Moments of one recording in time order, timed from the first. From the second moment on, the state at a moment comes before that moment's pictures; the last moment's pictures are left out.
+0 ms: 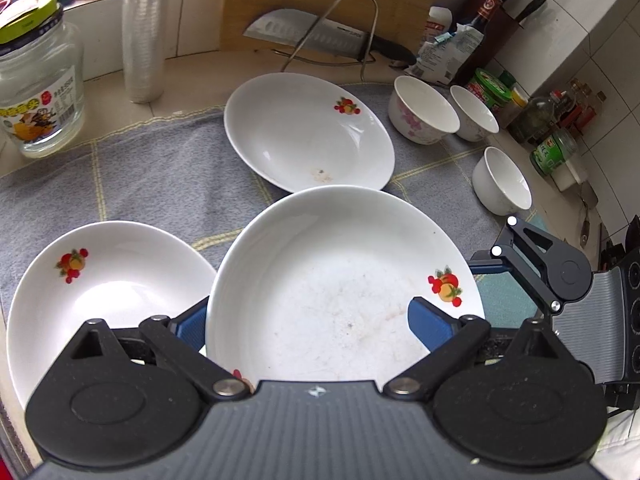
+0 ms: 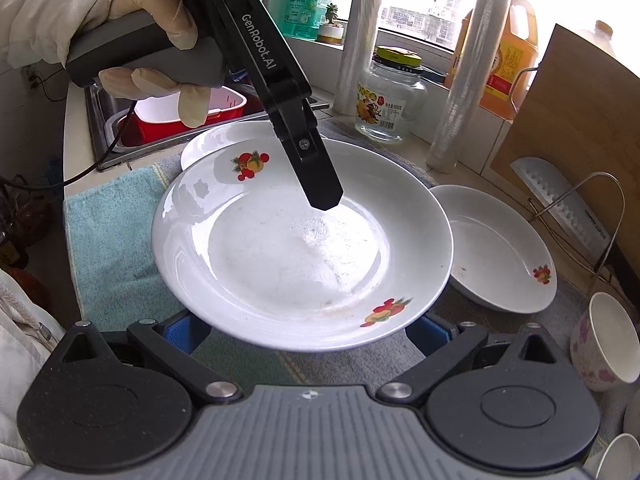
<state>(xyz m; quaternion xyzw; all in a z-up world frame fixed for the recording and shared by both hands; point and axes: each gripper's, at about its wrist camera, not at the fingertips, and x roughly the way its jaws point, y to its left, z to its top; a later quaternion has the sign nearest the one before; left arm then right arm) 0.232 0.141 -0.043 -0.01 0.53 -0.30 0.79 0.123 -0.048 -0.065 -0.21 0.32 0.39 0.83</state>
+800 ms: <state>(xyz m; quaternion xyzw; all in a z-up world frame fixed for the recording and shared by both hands) 0.256 0.231 -0.060 -0.04 0.54 -0.23 0.81 0.172 0.037 -0.080 -0.23 0.32 0.45 0.80</state>
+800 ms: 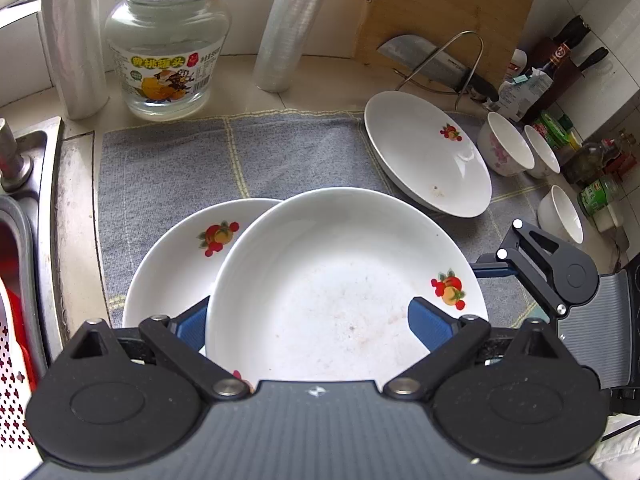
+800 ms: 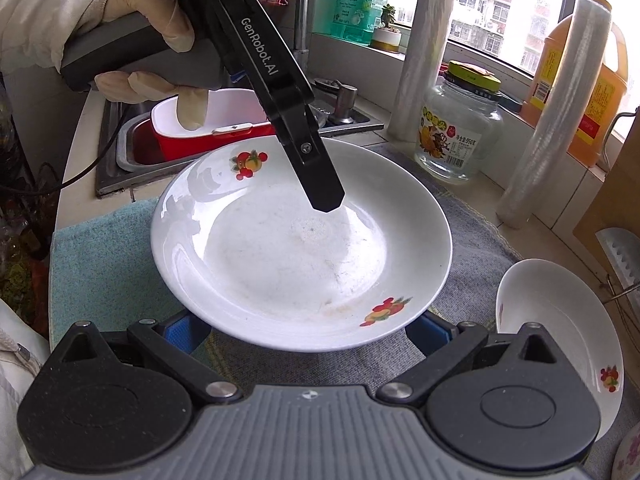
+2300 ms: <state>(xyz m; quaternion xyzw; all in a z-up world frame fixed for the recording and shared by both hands) 0.279 0.228 -0.089 0.04 0.59 -0.20 0.78 0.189 0.054 -0.082 -0.22 0.32 0.47 0.80</state>
